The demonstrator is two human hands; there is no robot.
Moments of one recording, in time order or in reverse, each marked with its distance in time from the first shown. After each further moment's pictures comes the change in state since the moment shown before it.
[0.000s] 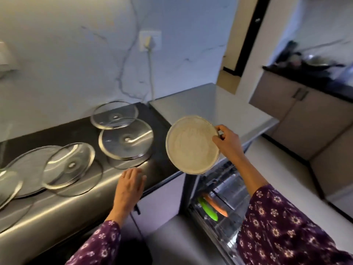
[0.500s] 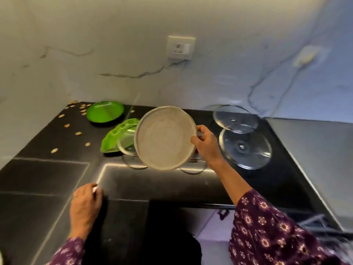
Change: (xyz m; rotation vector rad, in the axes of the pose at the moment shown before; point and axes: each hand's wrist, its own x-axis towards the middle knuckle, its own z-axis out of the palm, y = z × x) left_hand -0.300 -0.243 -0.228 0.513 0.311 -0.911; right_hand -0.109 -0.276 0.310 0.420 -0.625 -0.352
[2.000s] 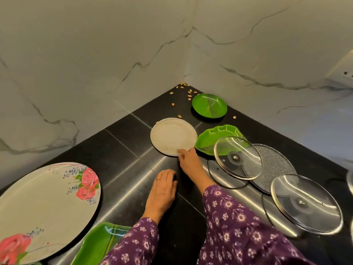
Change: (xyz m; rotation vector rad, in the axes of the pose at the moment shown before) left_hand 0.002 -0.018 0.007 -0.177 -0.010 -0.133; right_hand 0.029 0.021 0.363 -0.616 -0.706 -0.177
